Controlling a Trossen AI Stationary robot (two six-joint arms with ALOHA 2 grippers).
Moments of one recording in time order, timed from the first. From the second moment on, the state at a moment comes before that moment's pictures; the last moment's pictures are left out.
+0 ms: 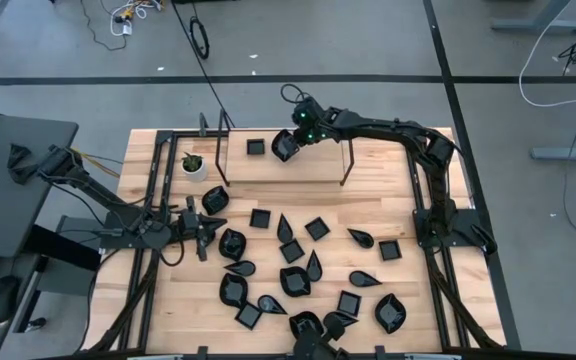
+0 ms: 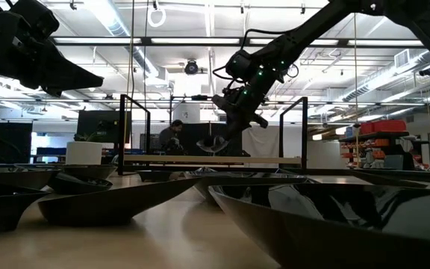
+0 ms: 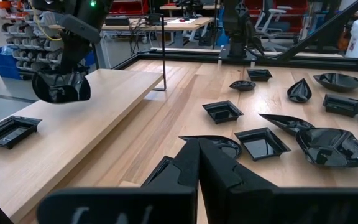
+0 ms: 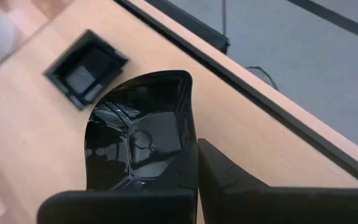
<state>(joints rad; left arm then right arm) -0.59 0.73 0.09 0.41 -0.90 -0.20 -0.56 2.02 1.54 -0.39 0.02 0.29</state>
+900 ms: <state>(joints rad) -0.59 0.73 0.09 0.41 -0.90 -0.20 -0.57 2.02 1.51 -0.36 0.06 0.31</state>
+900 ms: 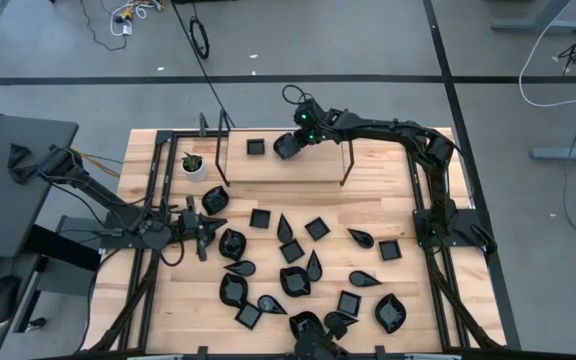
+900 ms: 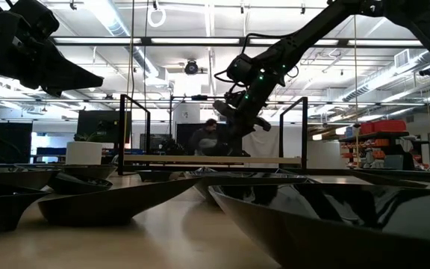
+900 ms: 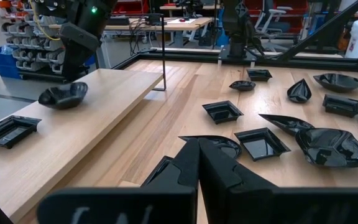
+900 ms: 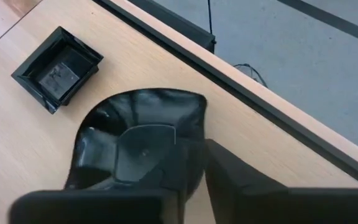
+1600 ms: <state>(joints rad) -0.59 0.73 0.09 0.41 -0.90 -0.20 -0.29 1.85 1.51 -0.26 0.22 -0.01</state>
